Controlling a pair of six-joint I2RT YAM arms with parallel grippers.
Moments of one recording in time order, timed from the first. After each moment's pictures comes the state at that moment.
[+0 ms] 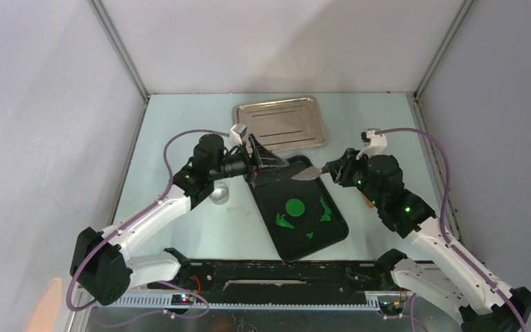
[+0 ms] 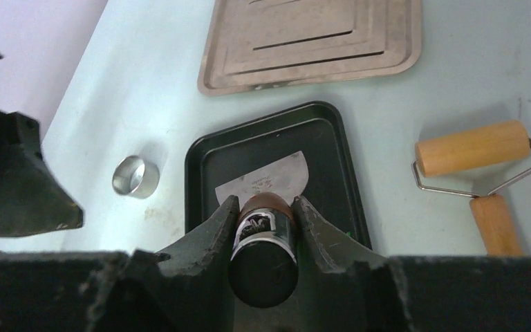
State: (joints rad) left arm -0.59 1.18 0.85 0.09 0.61 -1.35; right arm 0.60 0.82 0.76 -0.26 0.16 0.50
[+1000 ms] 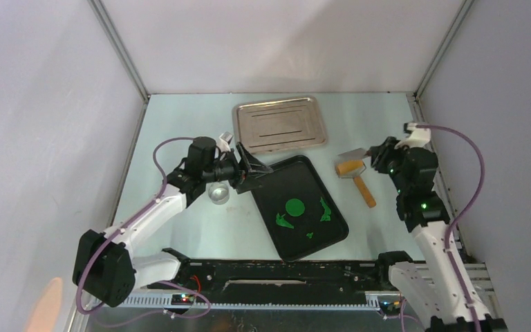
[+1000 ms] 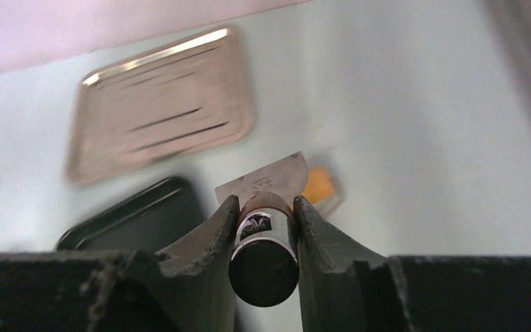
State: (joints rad) left arm -0.45 1.16 0.78 -0.12 0.62 -1.19; right arm 0.18 0.74 0.74 -0.26 0.01 0.30
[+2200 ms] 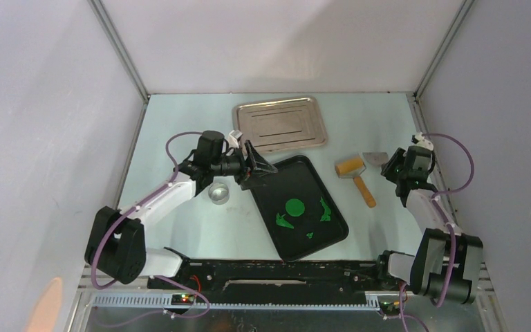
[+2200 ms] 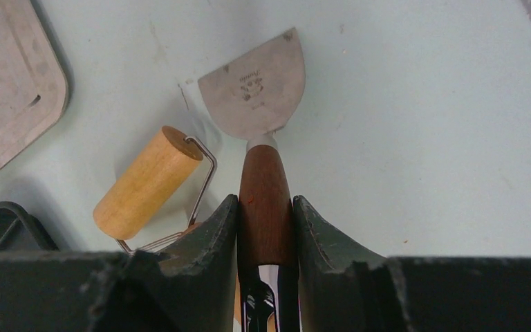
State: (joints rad) left arm -0.44 1.34 0.84 -0.10 0.72 -1.10; right arm -0.19 1.19 0.58 -0.01 -0.02 0.35
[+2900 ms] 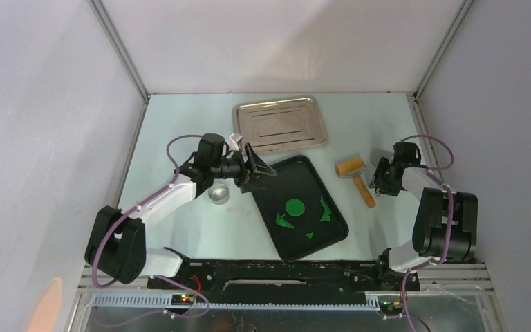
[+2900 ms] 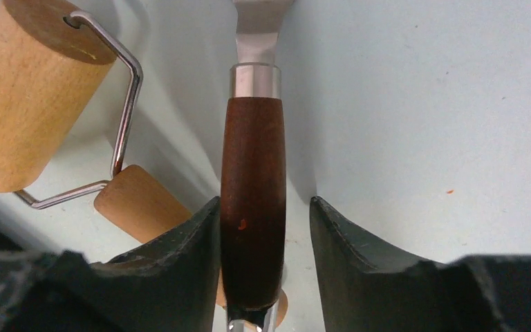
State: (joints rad) left arm -0.44 1.34 0.81 -0.08 0.72 -1.10; right arm -0.17 1.50 0.74 -0.32 -0.10 0.31
